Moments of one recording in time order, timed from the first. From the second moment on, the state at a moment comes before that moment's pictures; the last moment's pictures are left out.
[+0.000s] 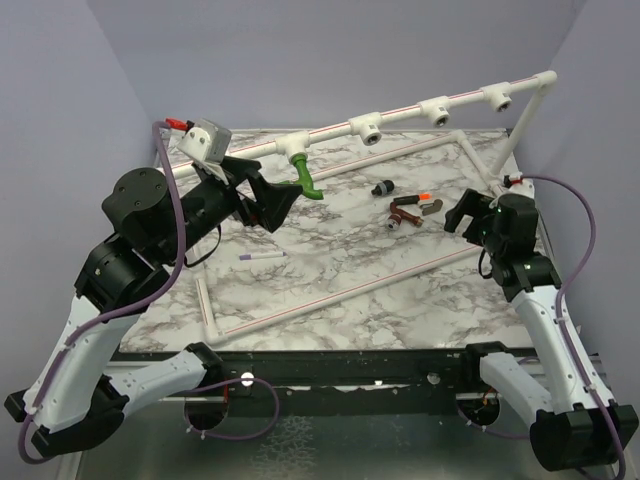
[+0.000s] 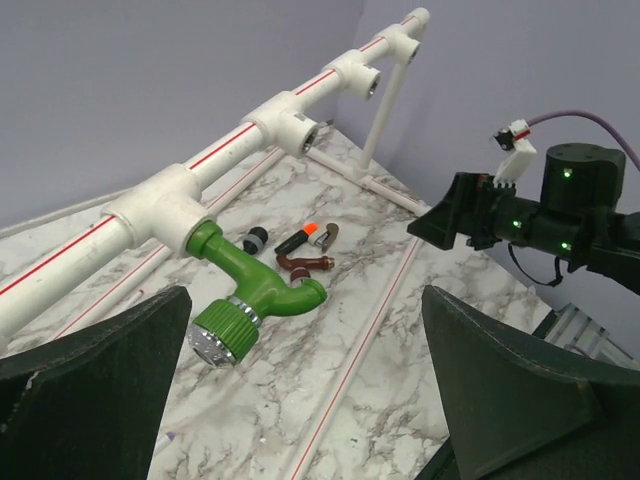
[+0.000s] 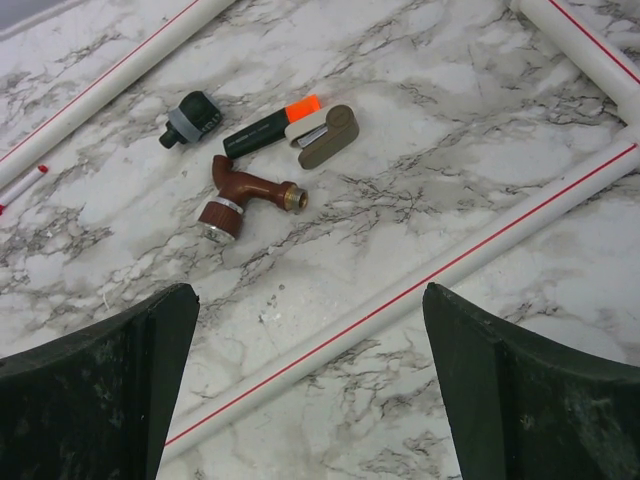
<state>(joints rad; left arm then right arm) -0.71 0.96 1.59 -0.60 0.06 -0.22 0.09 0.87 0.82 -0.40 0.15 0.35</state>
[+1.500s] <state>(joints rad) -0.71 0.79 1.45 -0.78 -0.44 -0.25 0.30 1.54 0.98 -0.21 0.13 0.57</state>
